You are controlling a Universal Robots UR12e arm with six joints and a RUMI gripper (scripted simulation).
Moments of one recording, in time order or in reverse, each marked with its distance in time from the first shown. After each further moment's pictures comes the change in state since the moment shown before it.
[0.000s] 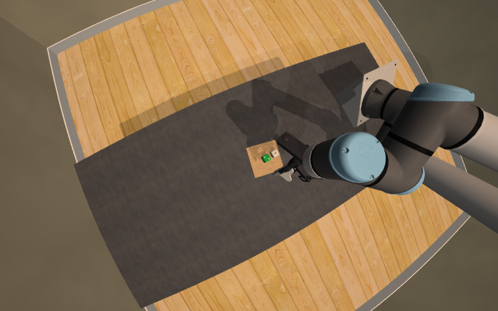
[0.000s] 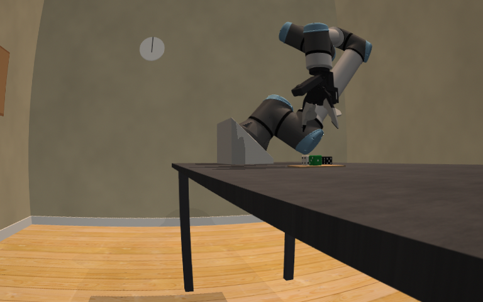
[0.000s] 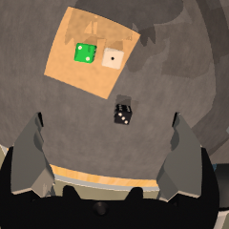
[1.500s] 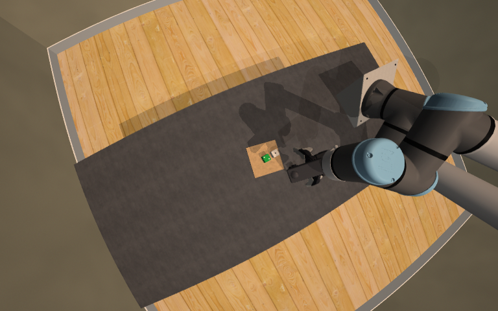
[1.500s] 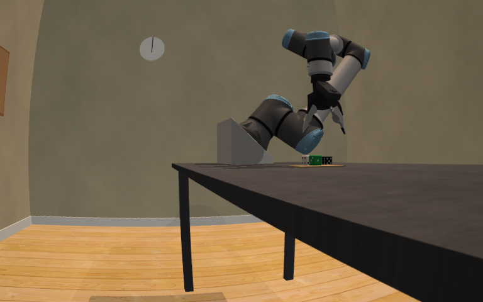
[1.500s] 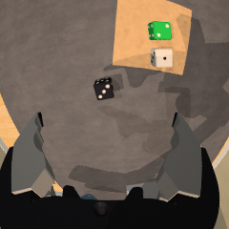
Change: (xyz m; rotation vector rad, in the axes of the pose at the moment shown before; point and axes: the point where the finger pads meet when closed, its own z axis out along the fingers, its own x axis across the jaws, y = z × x) arm 0.023 0.055 0.007 -0.002 -0.001 -1.195
